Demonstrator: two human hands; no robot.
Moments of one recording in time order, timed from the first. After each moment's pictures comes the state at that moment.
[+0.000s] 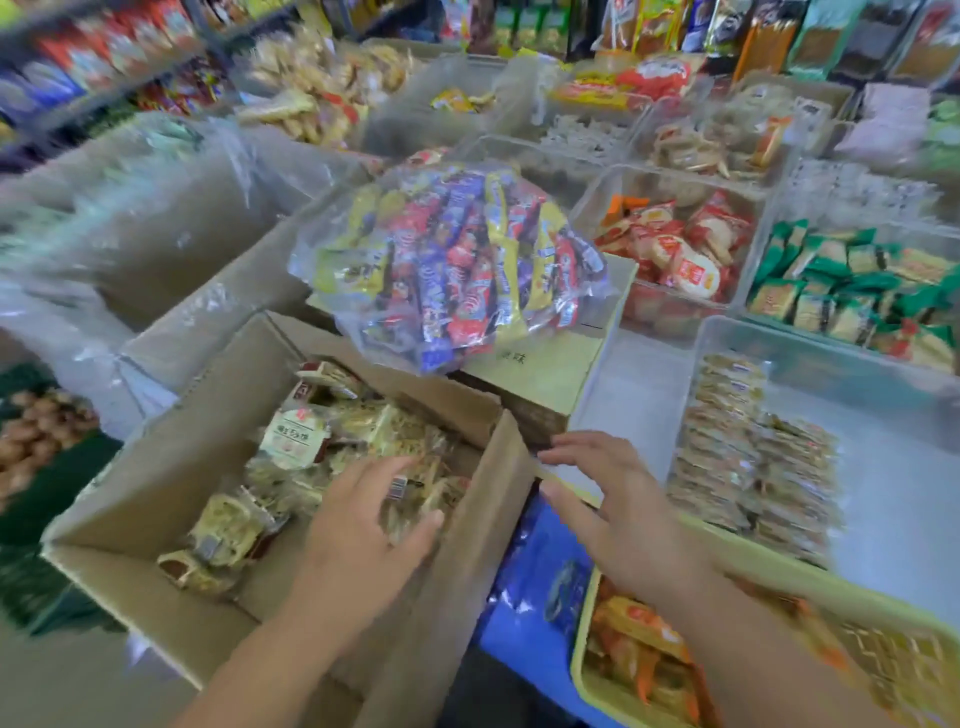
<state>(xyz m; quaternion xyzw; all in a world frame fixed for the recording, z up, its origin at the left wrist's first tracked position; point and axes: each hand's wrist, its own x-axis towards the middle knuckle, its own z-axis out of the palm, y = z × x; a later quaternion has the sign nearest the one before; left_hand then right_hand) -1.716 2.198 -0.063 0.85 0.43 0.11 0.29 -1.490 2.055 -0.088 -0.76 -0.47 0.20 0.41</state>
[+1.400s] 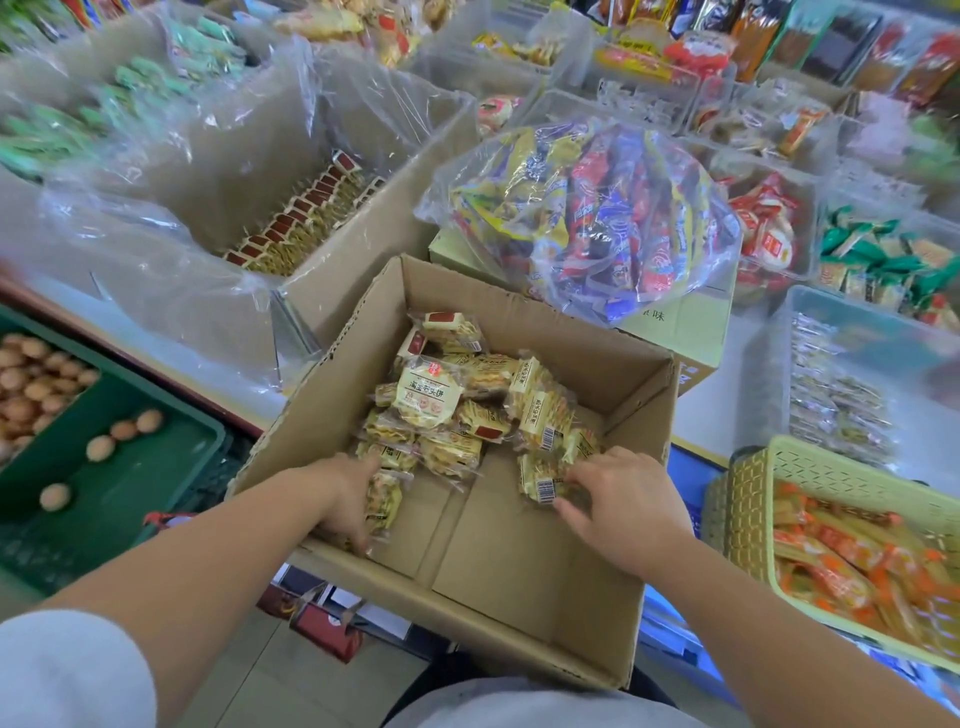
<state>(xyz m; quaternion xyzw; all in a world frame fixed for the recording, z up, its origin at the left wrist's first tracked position) -1.895 2.433 -0.162 0.82 0.31 -0.43 0.20 -1.683 2.170 -0.103 -0.84 -0.52 0.11 -0.06</state>
